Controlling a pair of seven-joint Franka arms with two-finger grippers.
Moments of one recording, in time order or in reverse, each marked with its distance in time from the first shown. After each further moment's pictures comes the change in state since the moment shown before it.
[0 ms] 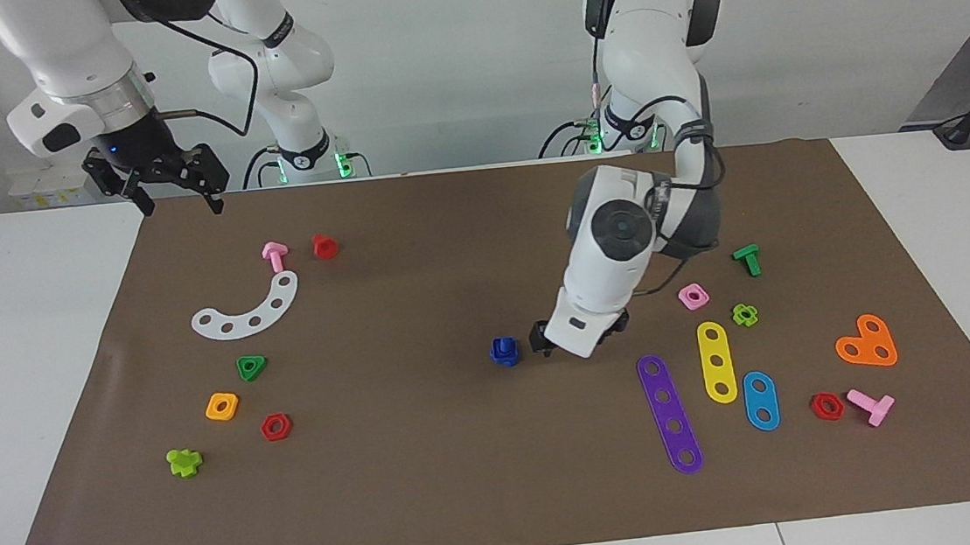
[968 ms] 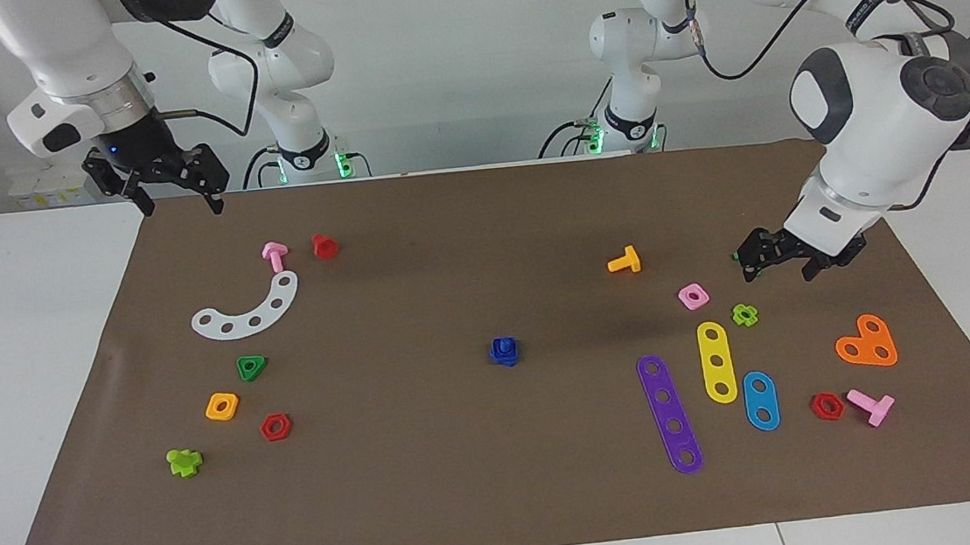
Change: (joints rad) left arm 0.332 -0.357 0.001 -0.233 0.098 -0.101 0.576; right arm 0.000 0.000 0.000 0.000 0.000 0.000 0.000
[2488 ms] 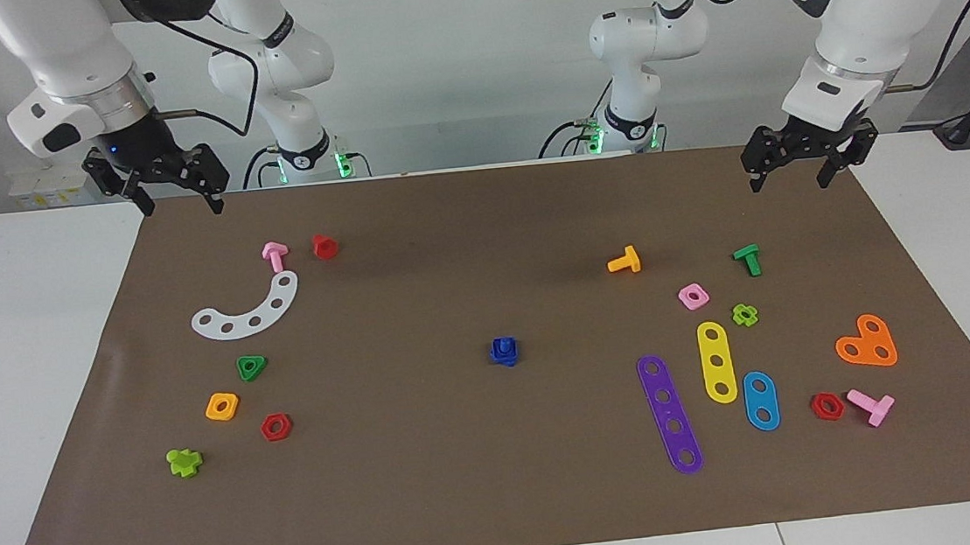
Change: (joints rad) left arm -0.003 -0.272 -0.033 -0.145 0.074 -0.076 -0.059; right arm 0.000 0.000 0.000 0.000 0.000 0.000 0.000
